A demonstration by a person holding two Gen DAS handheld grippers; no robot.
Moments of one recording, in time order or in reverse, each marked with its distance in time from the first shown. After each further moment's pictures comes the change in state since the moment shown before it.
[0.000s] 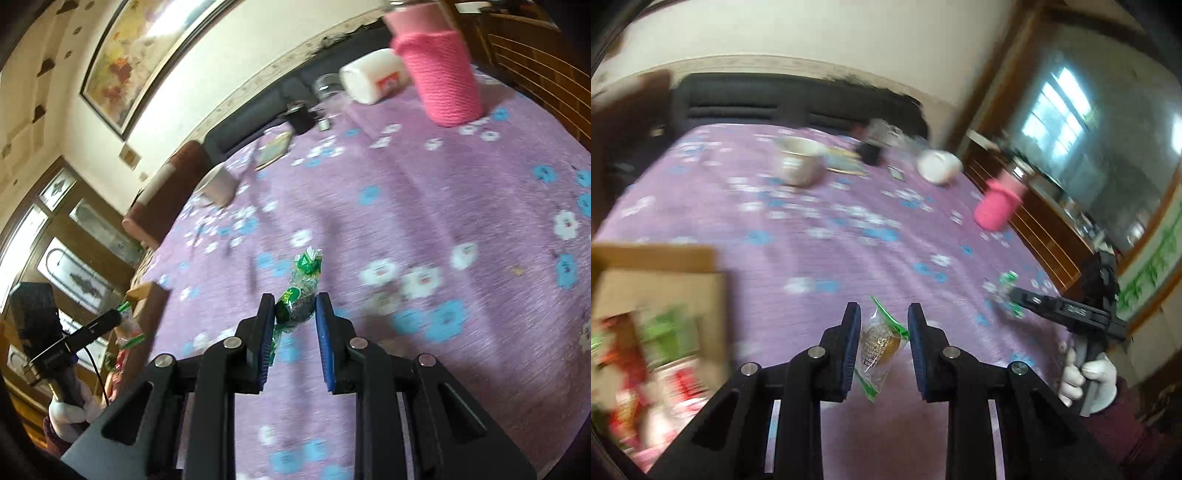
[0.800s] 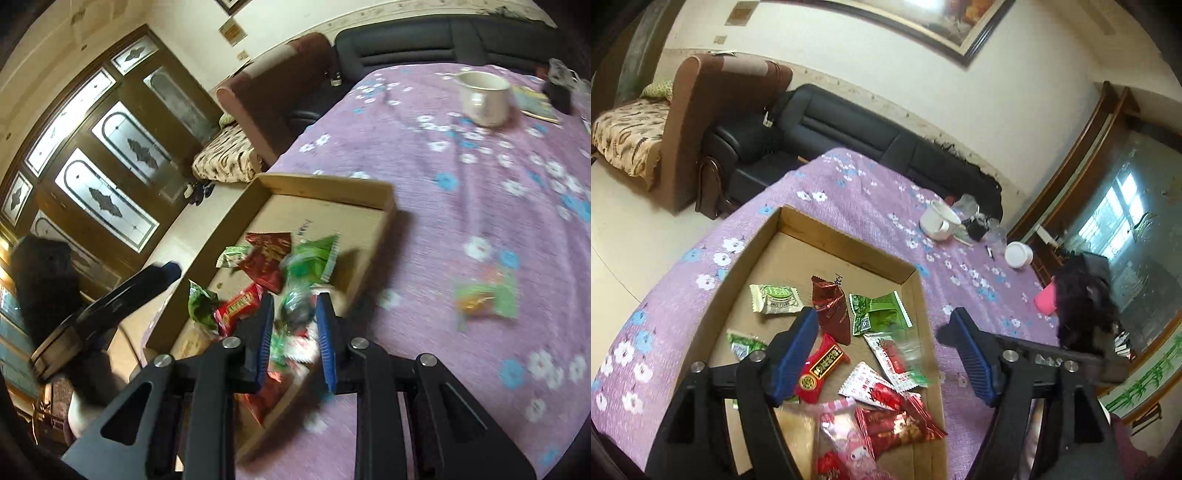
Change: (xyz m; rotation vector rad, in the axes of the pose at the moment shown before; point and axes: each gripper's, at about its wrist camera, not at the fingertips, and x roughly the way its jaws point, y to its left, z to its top) left arm -0.110 0.130 -0.051 -0.306 -0.236 0.135; right arm 0.188 0.278 -0.056 -0.363 0.353 0.184
